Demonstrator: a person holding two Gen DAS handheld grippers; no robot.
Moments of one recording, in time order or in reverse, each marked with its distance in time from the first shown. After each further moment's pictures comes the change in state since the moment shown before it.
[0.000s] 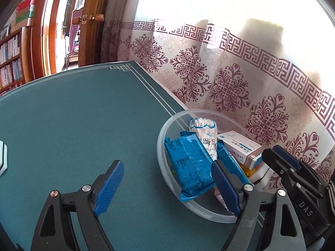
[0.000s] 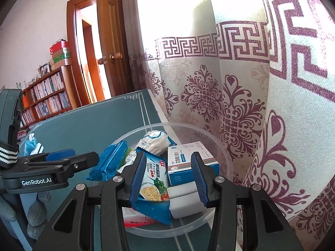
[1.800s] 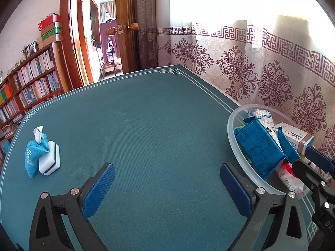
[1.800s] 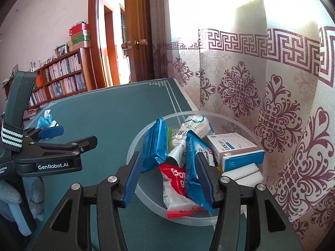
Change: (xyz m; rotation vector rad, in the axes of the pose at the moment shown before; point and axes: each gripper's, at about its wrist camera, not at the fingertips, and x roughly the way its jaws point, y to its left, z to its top) left arm -0.027 0.047 -0.017 0.051 -0.035 0.307; right arm 0.002 0.061 -0.018 -0.126 0.063 0.090
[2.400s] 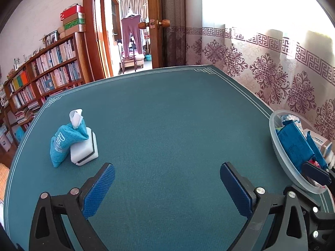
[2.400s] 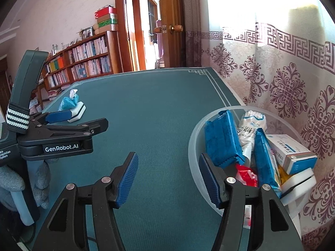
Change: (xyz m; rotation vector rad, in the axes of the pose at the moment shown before) left arm -0.006 0.072 -0.014 -0.085 0.007 0.105; right arm 0.031 0.072 -0.003 -0.101 0.090 0.168
